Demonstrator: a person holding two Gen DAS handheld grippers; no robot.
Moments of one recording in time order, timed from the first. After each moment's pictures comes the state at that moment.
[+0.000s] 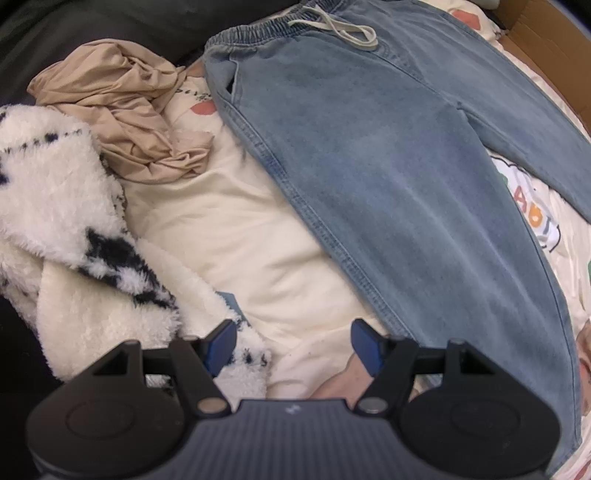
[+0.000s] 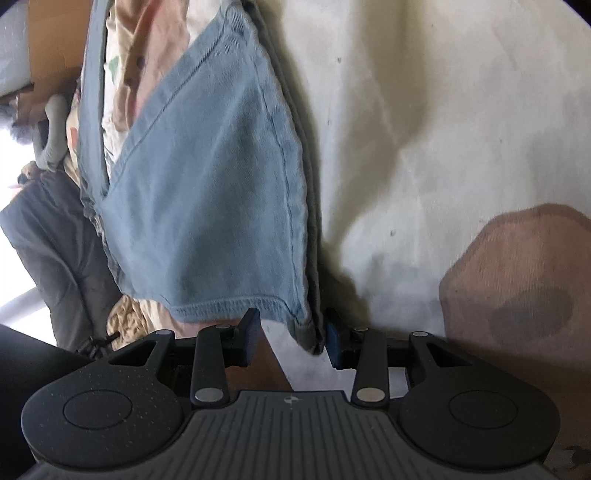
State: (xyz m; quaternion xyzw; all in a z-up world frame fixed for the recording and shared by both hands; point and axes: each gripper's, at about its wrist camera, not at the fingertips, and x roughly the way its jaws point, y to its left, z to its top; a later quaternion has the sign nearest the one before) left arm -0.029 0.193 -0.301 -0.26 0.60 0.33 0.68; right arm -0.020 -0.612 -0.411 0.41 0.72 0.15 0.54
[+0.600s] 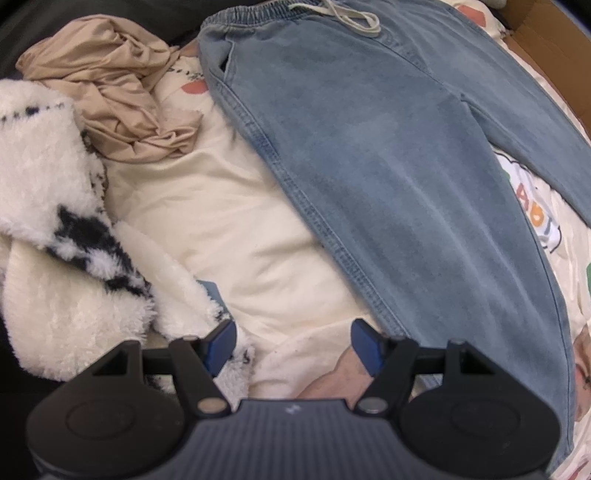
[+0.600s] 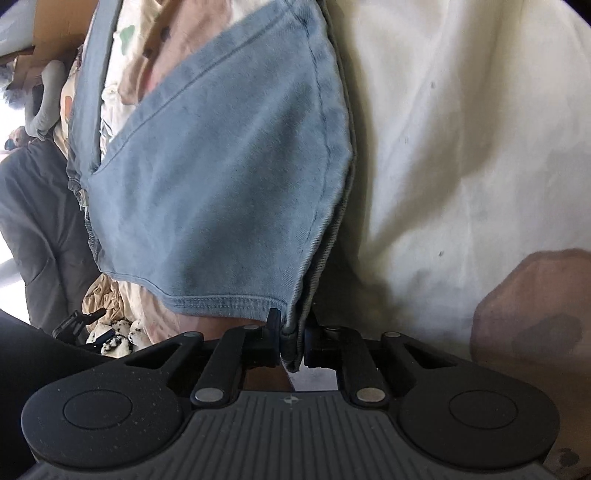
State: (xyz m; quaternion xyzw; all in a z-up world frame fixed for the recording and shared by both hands) left arm -0.029 0.195 -0.325 -0.28 0.60 0.32 0.68; right arm 0.003 -0.588 -0.390 0.35 0.74 0.16 0.56
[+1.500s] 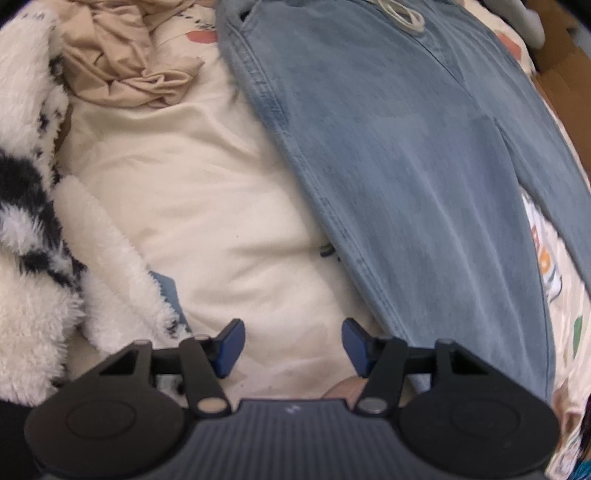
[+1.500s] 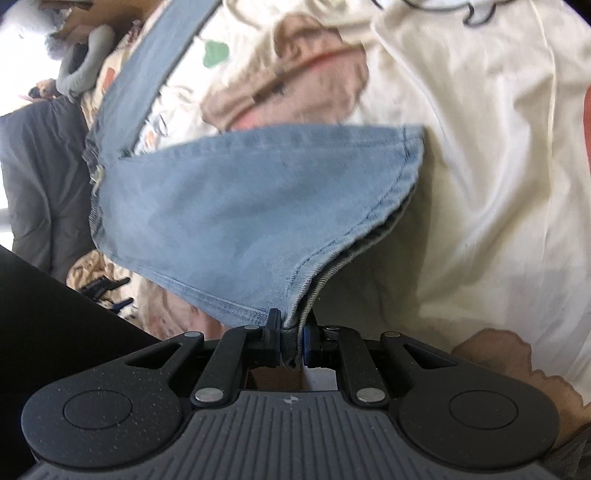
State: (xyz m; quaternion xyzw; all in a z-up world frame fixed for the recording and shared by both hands) left arm -0.039 0.219 -0.380 -0.39 0.54 0.33 0.67; right arm 0.052 -0.596 -0.278 0.26 0.71 0.19 0.63
